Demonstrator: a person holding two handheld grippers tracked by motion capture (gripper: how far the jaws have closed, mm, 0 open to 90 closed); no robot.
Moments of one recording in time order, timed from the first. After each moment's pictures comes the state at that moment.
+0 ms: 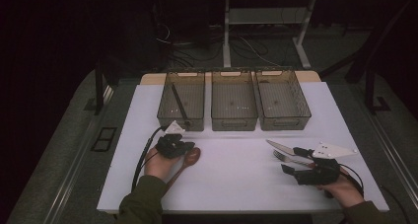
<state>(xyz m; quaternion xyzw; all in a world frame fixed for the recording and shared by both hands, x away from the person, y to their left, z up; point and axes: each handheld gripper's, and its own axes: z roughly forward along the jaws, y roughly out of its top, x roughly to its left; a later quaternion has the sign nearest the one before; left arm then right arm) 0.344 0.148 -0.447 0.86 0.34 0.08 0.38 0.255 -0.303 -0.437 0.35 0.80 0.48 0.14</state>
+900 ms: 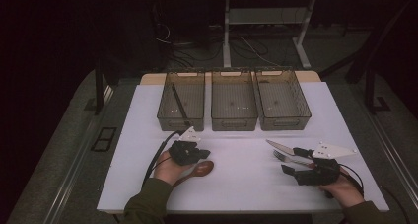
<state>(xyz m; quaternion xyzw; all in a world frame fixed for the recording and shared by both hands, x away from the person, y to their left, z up) 0.326 0.114 -0.438 0.88 0.26 0.05 0.39 0.255 -0.303 -0.437 0.34 0.80 0.48 0.14</state>
